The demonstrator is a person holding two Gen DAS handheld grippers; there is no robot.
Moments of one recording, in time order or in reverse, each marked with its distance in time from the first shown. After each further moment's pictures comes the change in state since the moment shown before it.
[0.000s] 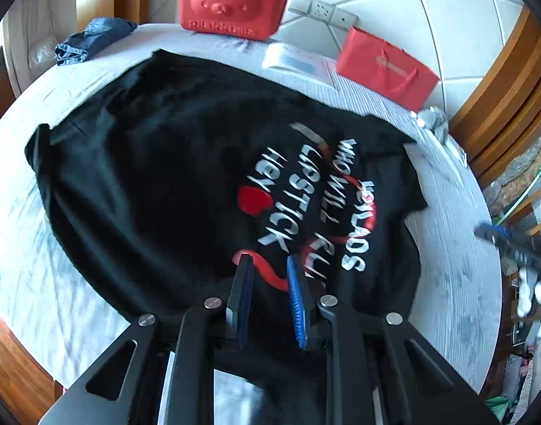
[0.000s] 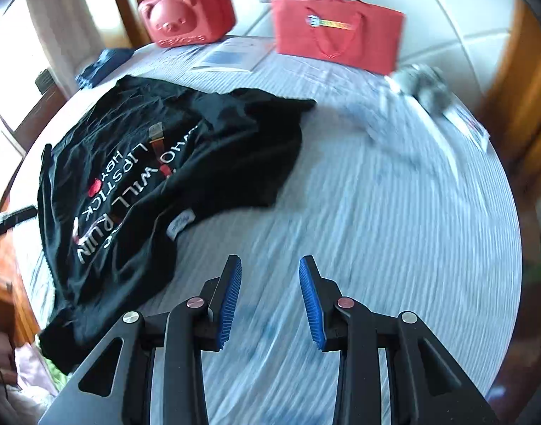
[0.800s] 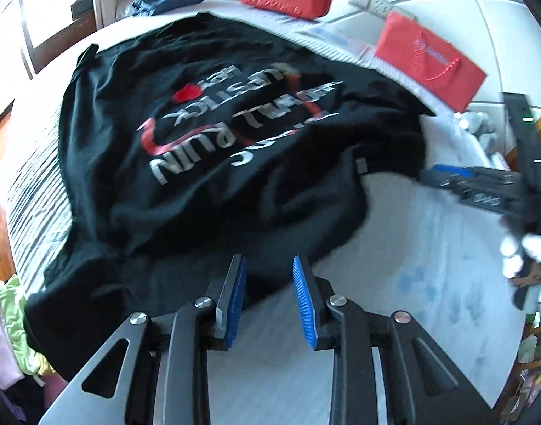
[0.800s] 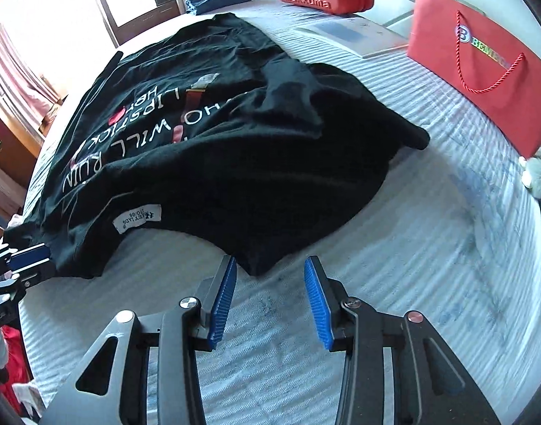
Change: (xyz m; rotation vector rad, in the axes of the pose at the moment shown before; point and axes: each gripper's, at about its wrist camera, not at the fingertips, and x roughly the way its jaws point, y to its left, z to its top) left arm 0.057 -0.169 -0.077 -0.303 -0.070 0.279; right arm 0.102 -0.024 0.042 -0.509 0.079 0.305
